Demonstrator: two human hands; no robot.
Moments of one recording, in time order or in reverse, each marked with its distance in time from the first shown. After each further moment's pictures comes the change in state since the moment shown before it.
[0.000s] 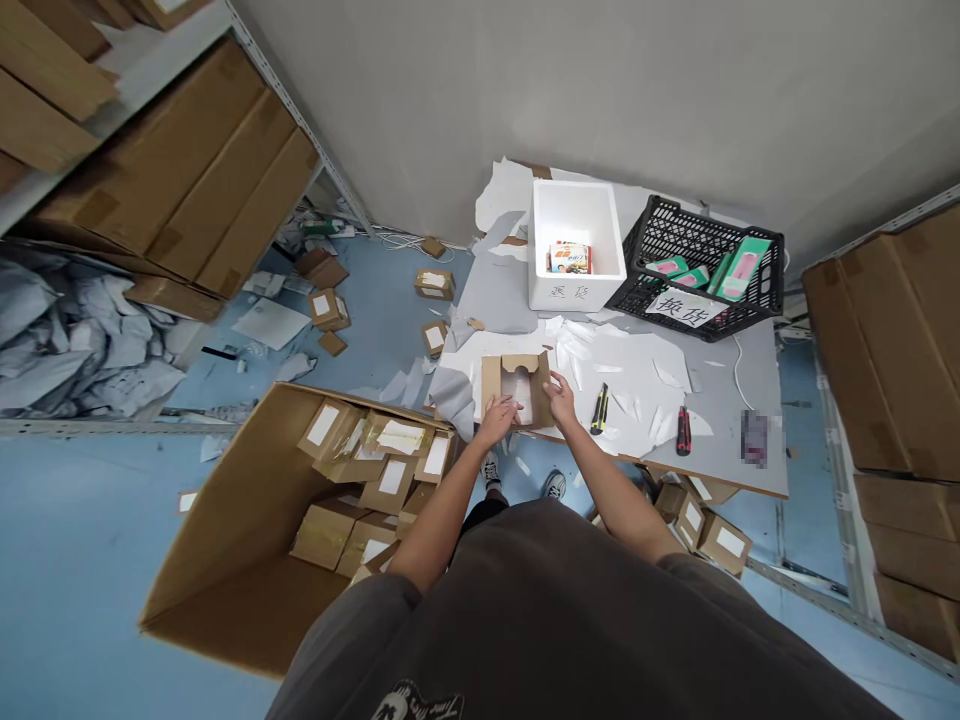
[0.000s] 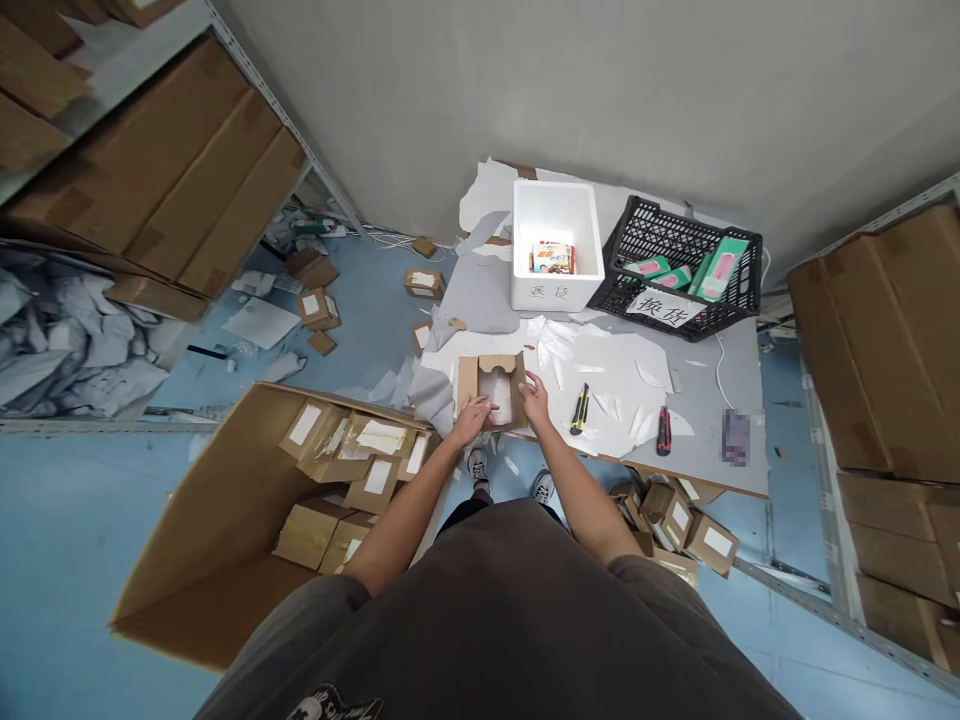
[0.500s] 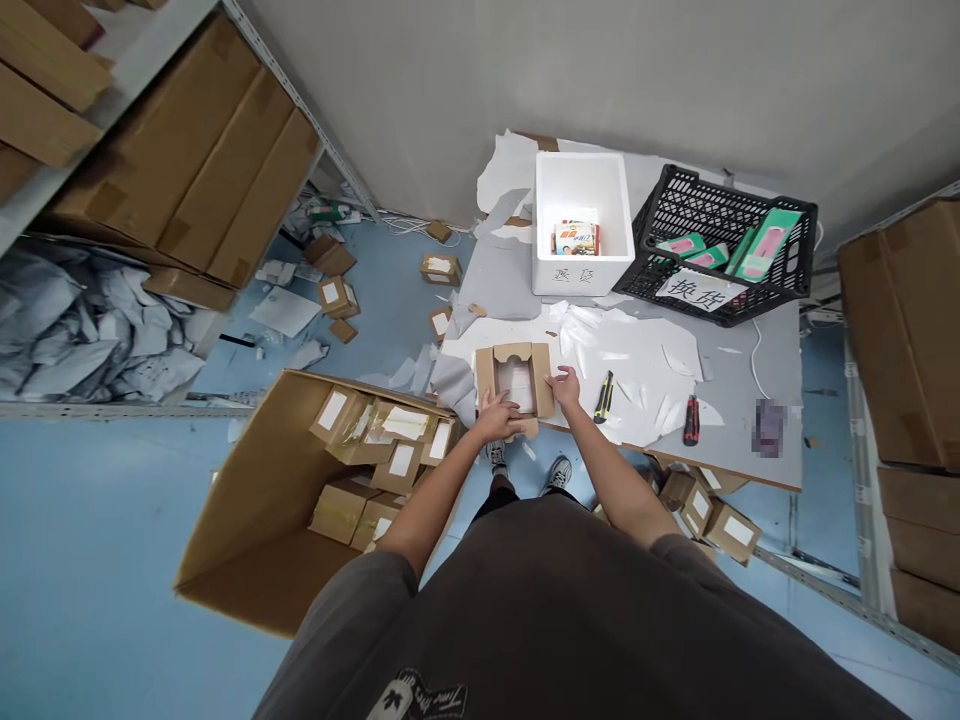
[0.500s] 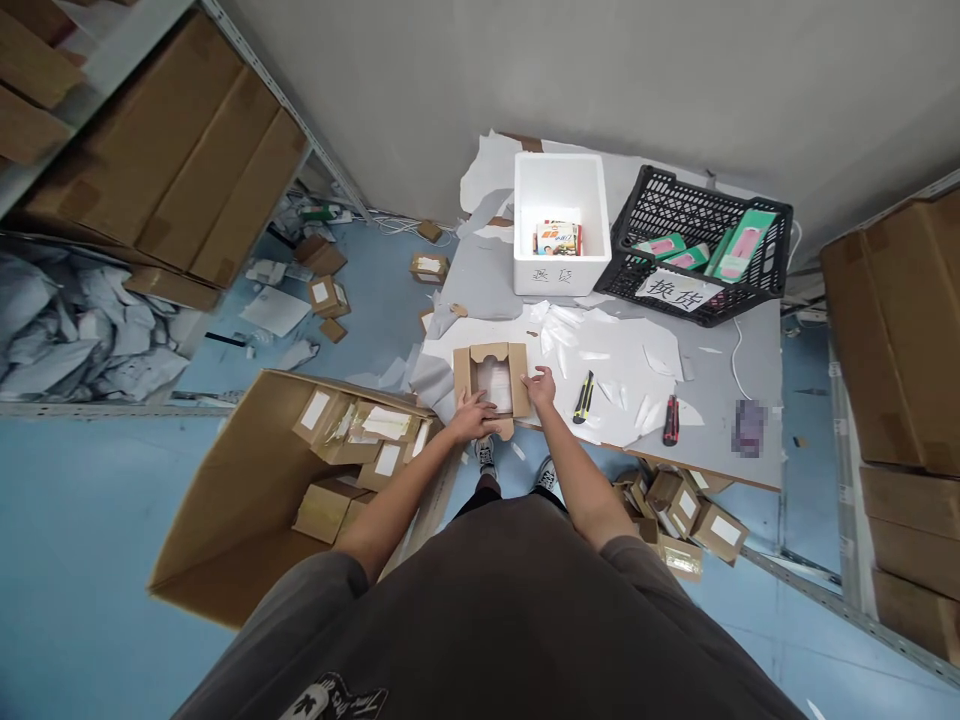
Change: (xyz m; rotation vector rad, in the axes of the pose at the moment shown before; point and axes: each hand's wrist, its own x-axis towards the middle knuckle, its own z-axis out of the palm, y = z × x) left_hand -0.006 -0.012 0.001 0.222 -0.225 0.093; right_hand 0.022 0.011 -0.013 -0.402 0.149 0.095
